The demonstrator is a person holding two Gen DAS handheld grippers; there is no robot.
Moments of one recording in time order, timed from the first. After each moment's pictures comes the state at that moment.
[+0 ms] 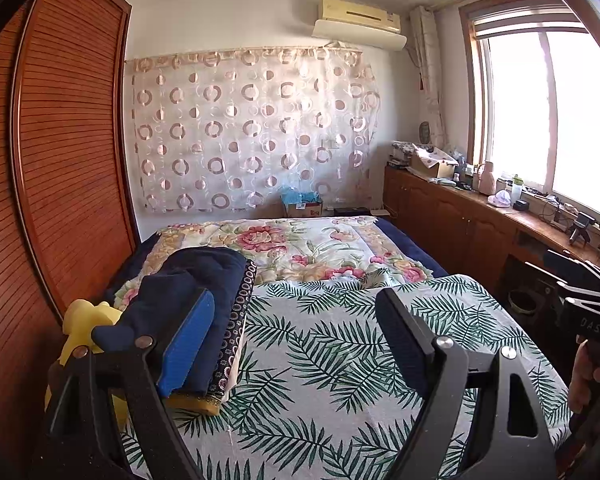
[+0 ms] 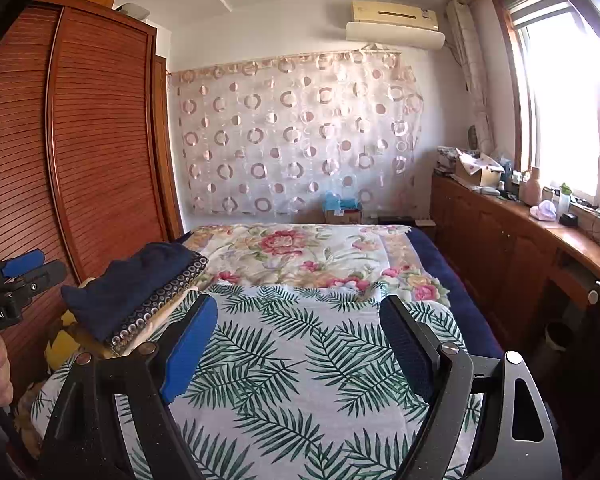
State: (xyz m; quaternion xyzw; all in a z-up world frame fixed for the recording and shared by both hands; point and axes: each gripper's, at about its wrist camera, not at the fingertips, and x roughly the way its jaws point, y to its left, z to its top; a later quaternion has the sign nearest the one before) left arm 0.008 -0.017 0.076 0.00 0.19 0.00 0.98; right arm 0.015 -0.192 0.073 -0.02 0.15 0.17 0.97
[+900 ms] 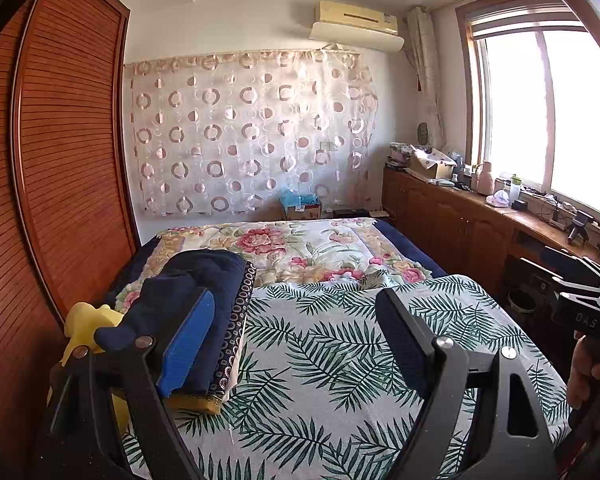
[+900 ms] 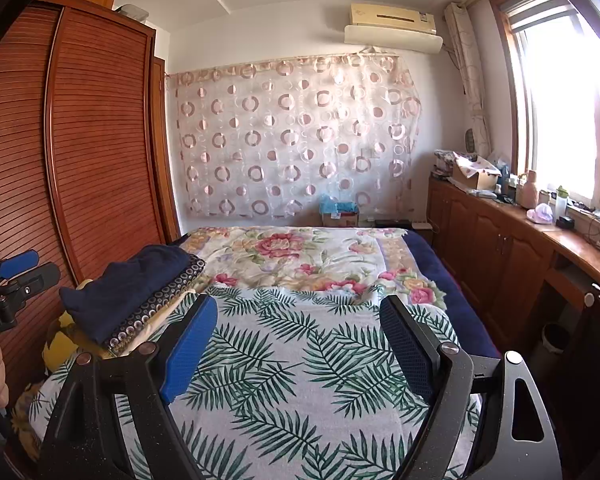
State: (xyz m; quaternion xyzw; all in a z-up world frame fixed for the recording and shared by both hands) left arm 0.005 -0.017 0.080 0.00 0.19 0.00 0.98; right arm 0.024 -0.206 0.068 -0.02 0.14 0.18 0.97
